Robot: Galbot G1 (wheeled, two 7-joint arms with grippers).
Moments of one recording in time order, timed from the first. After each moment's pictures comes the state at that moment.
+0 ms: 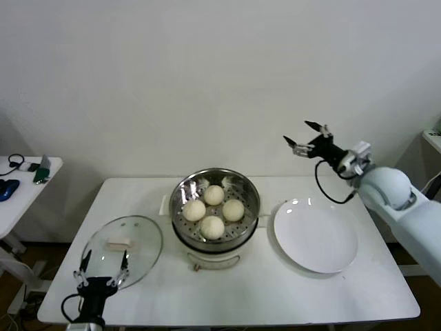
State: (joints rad) left arm 1.76 -1.46 -0.72 -2.04 0.02 -0.09 -0.05; right arm -0.63 0.63 0.06 1.66 0.73 -0.06 -0.11
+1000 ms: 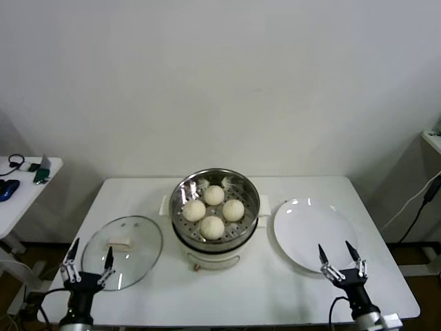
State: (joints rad) left arm 1.73 -1.40 -0.76 -1.94 0.71 -0.21 -0.28; right arm -1.66 1.13 0.58 1.77 0.45 0.38 -0.07
